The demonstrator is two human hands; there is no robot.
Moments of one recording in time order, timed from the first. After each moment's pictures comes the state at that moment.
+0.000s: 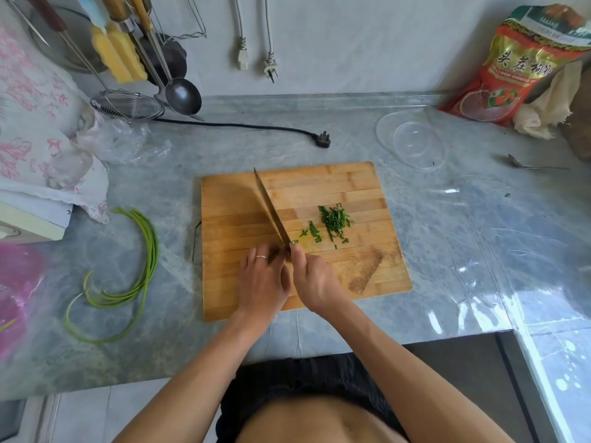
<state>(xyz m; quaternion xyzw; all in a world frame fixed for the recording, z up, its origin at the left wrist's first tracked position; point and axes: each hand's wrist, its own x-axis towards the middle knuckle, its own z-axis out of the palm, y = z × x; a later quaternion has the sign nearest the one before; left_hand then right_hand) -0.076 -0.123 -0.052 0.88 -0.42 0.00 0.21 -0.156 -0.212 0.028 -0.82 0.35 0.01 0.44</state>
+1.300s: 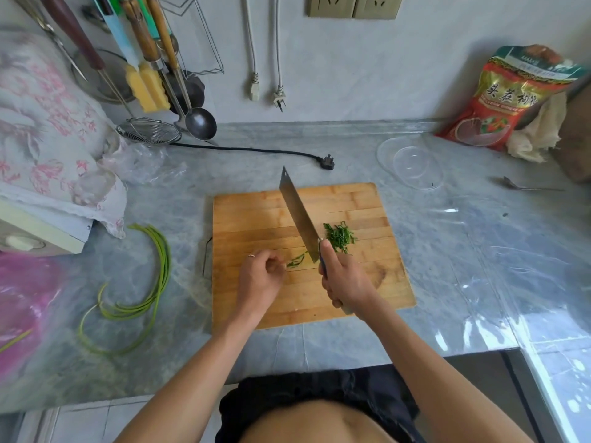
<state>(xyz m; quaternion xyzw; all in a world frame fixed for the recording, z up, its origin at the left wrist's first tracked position) -0.046 -0.128 -0.030 0.84 -0.26 -0.18 0.44 -0.168 -0.246 0.046 -0.70 0.42 -0.01 0.58</state>
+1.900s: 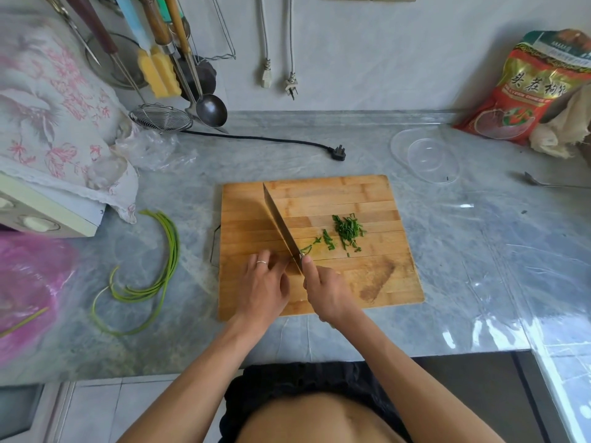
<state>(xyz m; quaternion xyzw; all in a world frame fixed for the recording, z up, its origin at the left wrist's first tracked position) -0.066 -0.100 -0.046 0.89 -0.41 -0.01 0.20 -0.164 -0.204 0.032 -0.81 0.37 0.03 0.46</state>
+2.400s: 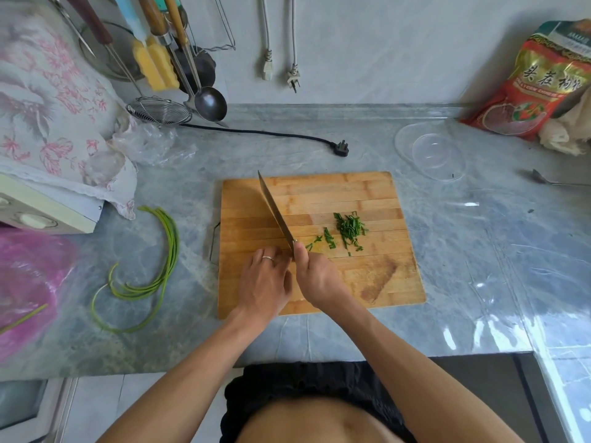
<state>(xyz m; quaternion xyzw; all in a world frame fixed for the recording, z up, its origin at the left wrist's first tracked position) -0.062 -0.109 -0.044 0.89 -0.44 0.00 0.15 -0.140 -0.210 0.032 -0.83 0.34 0.03 0.45</state>
